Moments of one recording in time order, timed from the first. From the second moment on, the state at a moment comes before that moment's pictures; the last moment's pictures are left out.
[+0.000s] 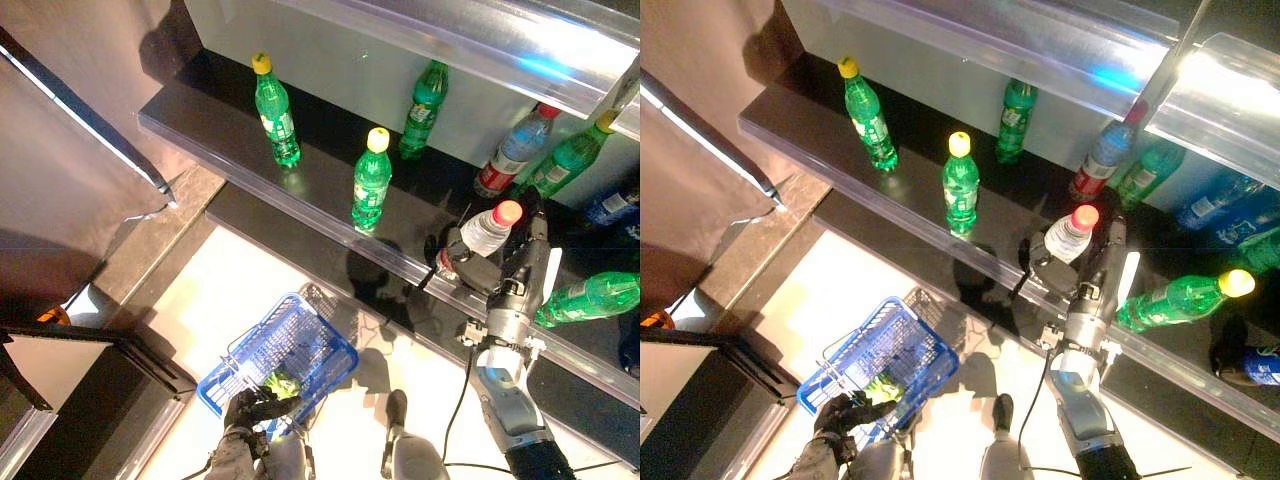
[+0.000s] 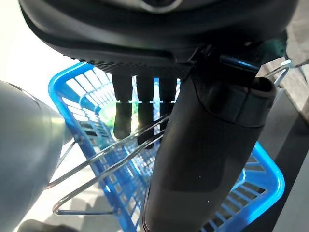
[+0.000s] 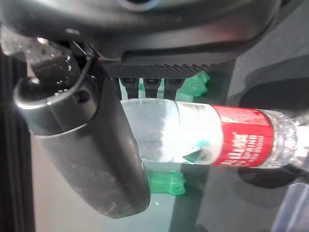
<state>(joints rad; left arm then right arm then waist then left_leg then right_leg) -0.08 0.13 -0.20 1.04 -0.50 -0.21 0.20 -0.10 -0.36 0.13 0.07 0.17 -0.40 -0.62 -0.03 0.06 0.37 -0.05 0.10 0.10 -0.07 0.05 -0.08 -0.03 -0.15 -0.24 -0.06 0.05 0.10</state>
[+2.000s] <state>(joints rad) -0.11 0.14 -0.17 0.82 -0.62 -0.25 0.25 -0.33 -0.36 0.08 0.25 0.27 -0.37 -0.56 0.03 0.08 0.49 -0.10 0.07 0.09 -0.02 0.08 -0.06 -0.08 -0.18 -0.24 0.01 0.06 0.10</state>
